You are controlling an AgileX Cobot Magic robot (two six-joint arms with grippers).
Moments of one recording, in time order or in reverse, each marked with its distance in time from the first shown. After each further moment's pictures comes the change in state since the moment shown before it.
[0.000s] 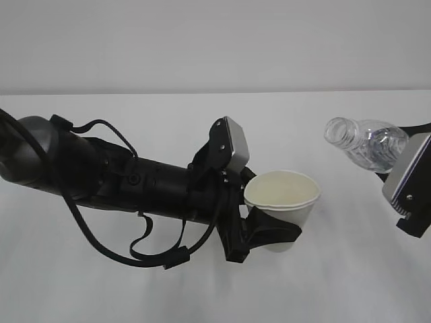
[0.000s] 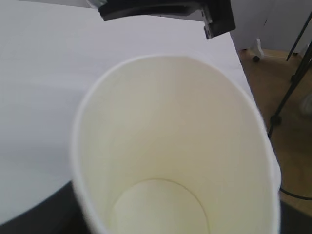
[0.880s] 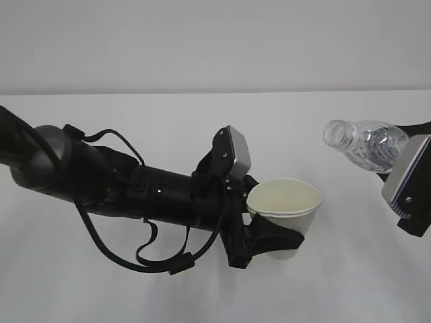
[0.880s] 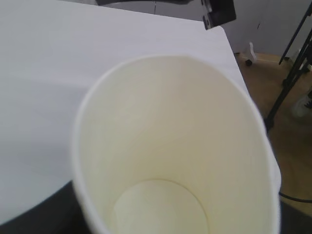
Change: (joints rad) left arm -0.001 0.049 -0.019 -0.008 -0.039 0.000; right arm 0.000 0.000 0.000 0.000 -0.006 -0.032
